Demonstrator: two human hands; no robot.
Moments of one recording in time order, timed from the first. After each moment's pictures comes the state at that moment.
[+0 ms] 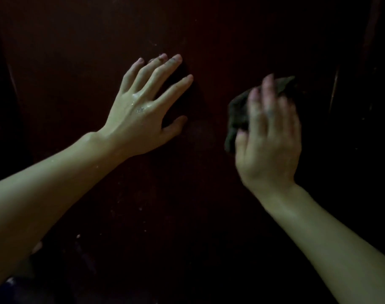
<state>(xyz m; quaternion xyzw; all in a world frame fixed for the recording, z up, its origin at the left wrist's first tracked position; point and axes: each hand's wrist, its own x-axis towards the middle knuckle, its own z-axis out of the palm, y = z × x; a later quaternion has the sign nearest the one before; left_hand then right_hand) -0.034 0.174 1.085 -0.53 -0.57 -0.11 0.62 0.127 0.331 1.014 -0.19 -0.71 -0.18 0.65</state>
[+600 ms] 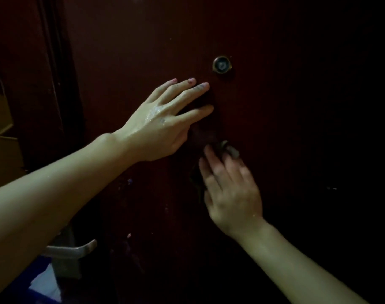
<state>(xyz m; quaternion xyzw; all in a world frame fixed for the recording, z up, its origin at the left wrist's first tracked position) -0.095 0.108 1.076 -0.62 -0.54 -0.02 0.57 0.030 0.242 0.928 -0.08 -0.78 -0.25 0.57</state>
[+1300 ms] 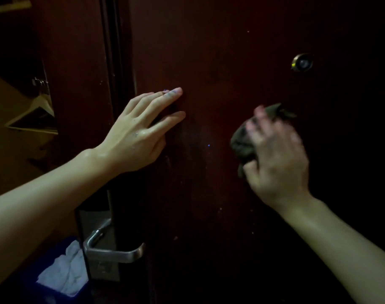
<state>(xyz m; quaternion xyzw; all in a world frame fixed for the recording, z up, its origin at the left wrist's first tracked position) -0.198 0.009 1.055 -0.60 -0.53 -0.10 0.59 -0.004 0.206 0.989 -0.12 -0.76 -0.24 0.59</state>
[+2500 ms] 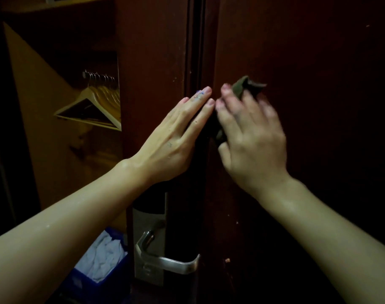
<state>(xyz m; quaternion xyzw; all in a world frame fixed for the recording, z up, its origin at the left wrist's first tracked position) -0.259 -0.029 1.043 -0.63 -0.55 -0.20 0.52 -0.128 0.101 1.043 -0.05 -0.80 -0.27 0.53</state>
